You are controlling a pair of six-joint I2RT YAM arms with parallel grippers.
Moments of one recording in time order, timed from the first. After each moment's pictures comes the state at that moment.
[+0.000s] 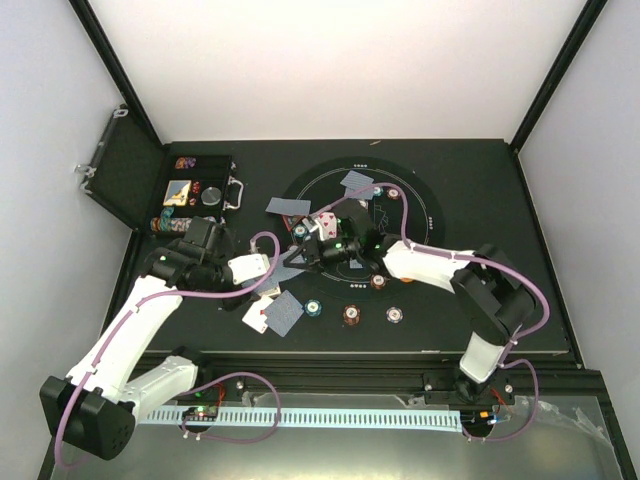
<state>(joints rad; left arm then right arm) -0.31 0.98 0.89 -1.04 0.37 0.79 0.78 1.74 1.03 0.22 -0.84 1.01</state>
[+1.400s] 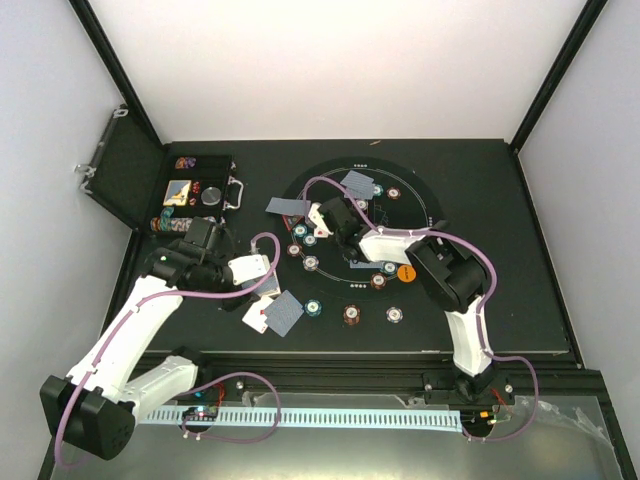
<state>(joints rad) -0.31 0.98 0.88 -1.04 0.36 0.80 0.73 2.07 1.26 0.06 0.52 -0.70</state>
